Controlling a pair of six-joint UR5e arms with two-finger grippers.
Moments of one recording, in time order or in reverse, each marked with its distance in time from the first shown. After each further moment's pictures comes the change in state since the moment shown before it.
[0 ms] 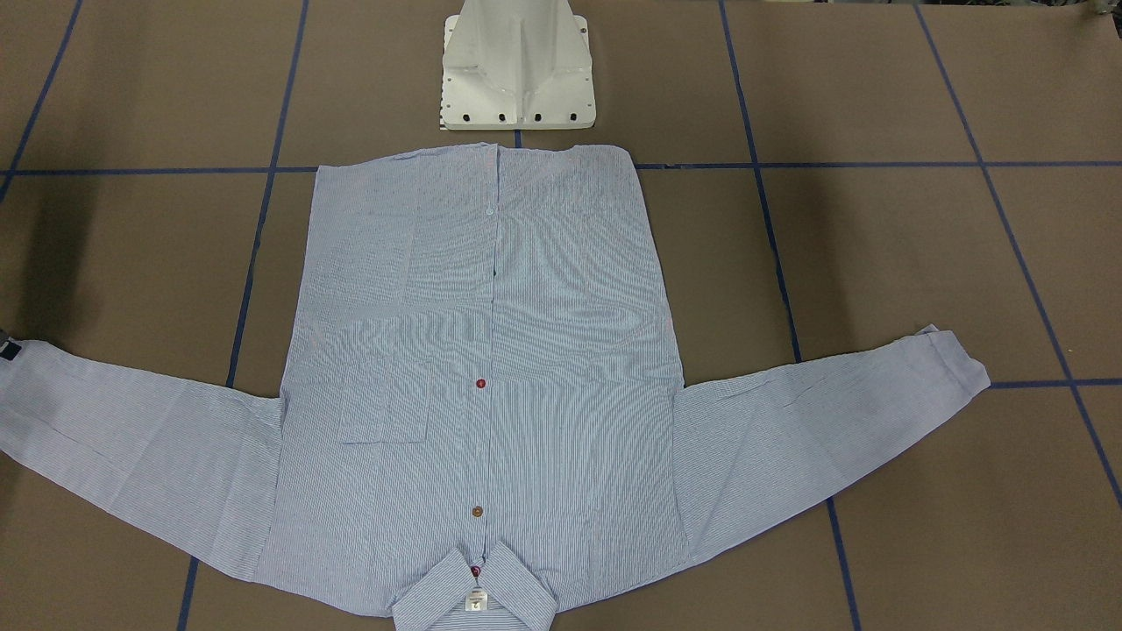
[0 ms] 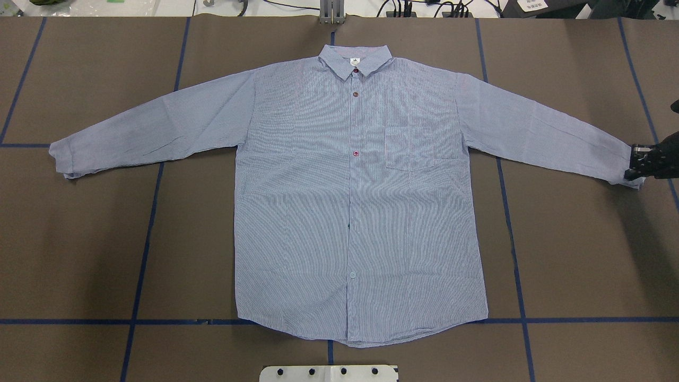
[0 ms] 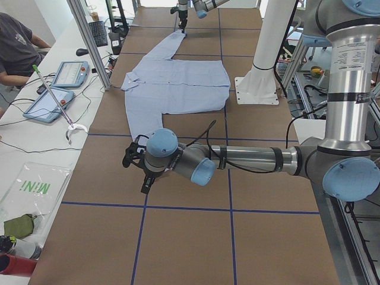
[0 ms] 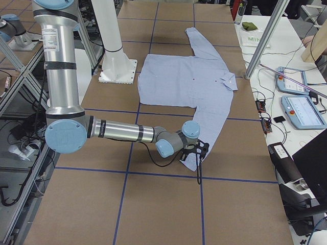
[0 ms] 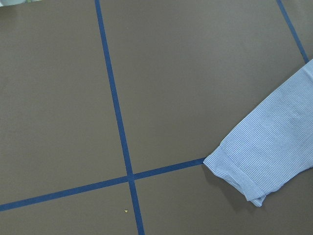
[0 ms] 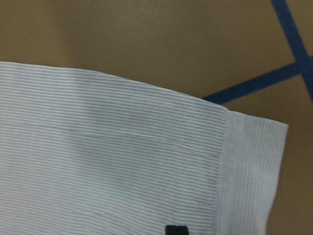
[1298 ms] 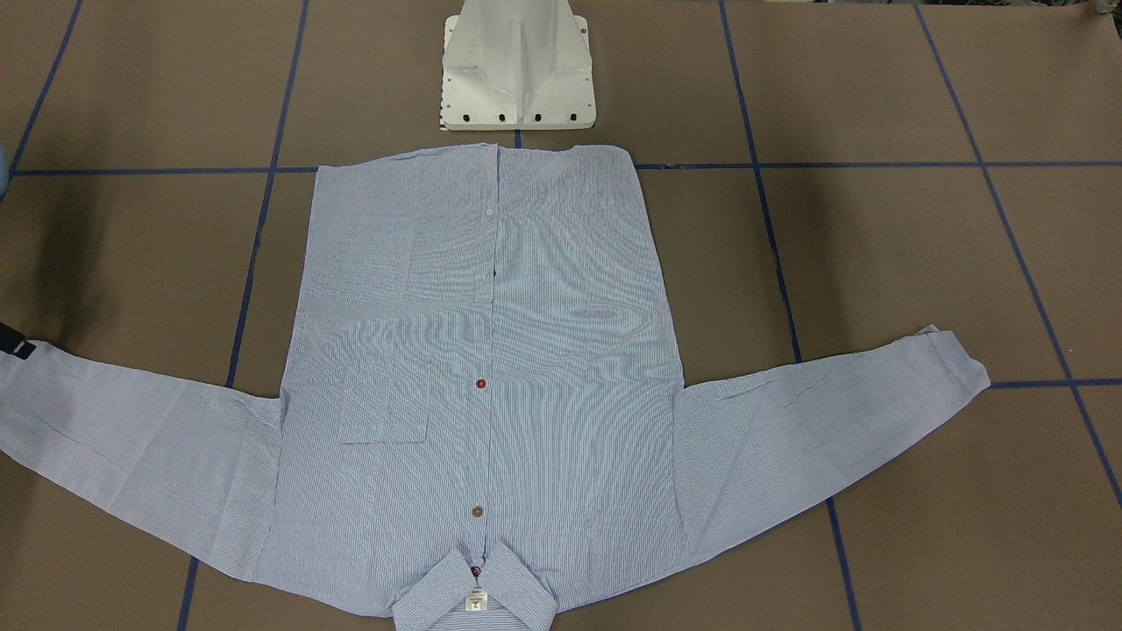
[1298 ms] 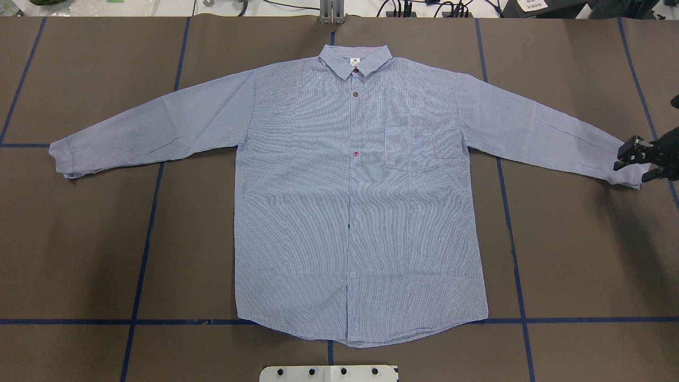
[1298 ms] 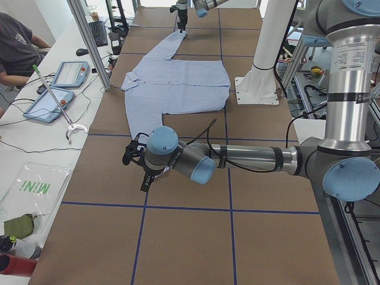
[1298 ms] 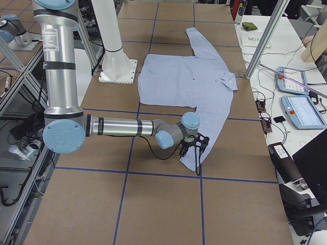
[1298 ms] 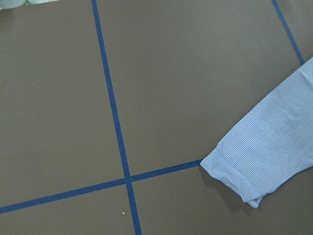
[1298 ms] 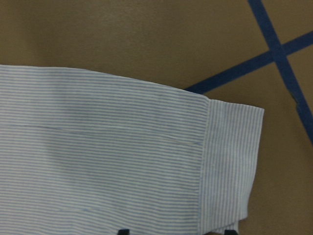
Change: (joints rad) left arm 0.000 0.000 -0.015 0.000 0.000 -0.002; right arm -0.012 -0.032 0.033 -0.087 -0.046 0.034
